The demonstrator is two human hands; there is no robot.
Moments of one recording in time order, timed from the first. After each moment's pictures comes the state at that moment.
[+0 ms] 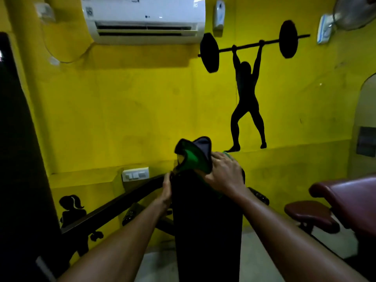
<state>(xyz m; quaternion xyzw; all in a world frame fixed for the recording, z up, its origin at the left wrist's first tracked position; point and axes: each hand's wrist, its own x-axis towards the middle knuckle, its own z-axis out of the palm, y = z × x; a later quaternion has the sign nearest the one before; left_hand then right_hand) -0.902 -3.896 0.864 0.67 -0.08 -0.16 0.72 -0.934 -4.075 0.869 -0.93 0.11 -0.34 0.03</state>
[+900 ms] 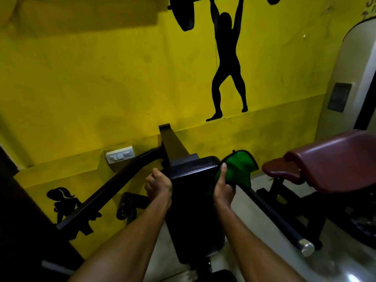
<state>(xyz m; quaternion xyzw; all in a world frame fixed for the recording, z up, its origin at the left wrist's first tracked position) -0.854 -3.946 0.882 0.76 0.16 0.04 0.62 -0.943 -4.077 0.822 -0.44 0.40 -0.34 0.73</state>
